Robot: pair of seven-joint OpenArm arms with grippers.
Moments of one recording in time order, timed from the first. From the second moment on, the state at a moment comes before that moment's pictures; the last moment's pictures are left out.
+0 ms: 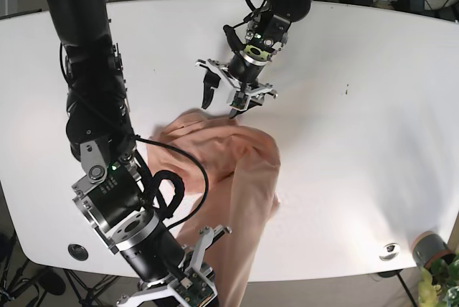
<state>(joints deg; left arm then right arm) 7.3 1.2 26.0 79.1 -3.9 1.5 1.3 46.2 8.4 -16.4 112.2 3.2 22.9 -45.6</state>
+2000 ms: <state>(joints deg) -4.7 -0.2 27.8 67.2 -12.1 1.3 1.1 56.9 8.6 -16.5 110.6 3.4 24.5 -45.5</state>
